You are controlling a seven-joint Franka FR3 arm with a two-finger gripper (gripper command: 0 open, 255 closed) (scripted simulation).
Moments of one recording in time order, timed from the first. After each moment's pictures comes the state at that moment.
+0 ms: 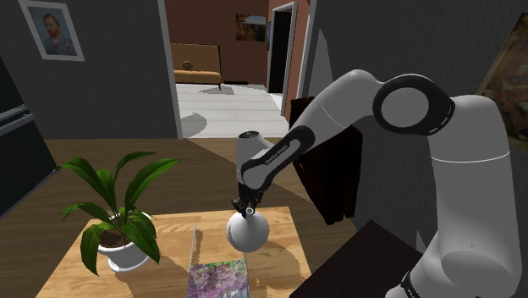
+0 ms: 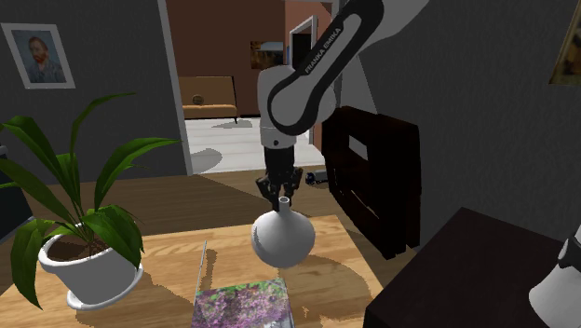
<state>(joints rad) 0.11 0.50 0.21 -2.02 -0.13 2.45 0.40</state>
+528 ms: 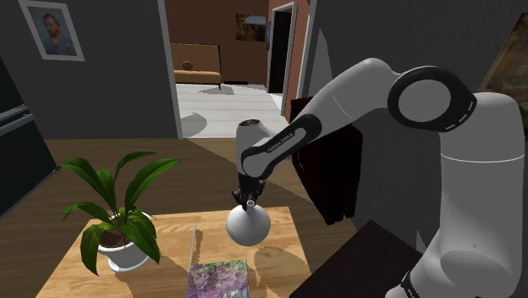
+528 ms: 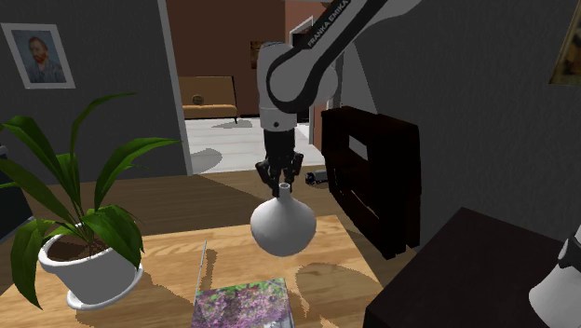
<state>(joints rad) 0.10 0.41 0.22 -2.02 -0.10 2.37 0.38</state>
